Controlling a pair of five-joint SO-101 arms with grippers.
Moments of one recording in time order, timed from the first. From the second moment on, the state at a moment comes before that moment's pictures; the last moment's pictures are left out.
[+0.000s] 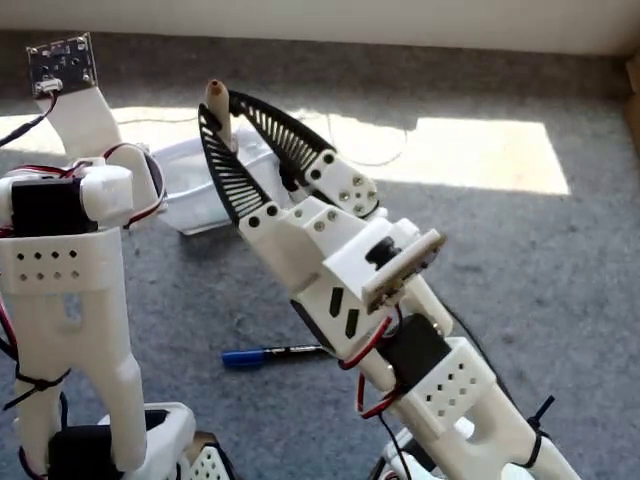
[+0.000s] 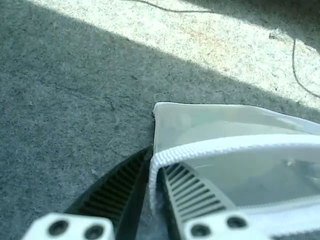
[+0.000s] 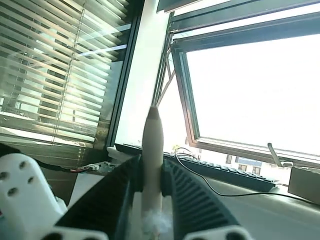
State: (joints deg) left arm -10.9 -23.3 -2.2 90.5 18.8; right arm -44.4 -49.1 38.4 -12.5 11.1
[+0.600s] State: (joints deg) left arm -10.9 -23.3 -2.2 90.5 18.8; right arm -41.2 -37.1 38.4 -12.6 11.0
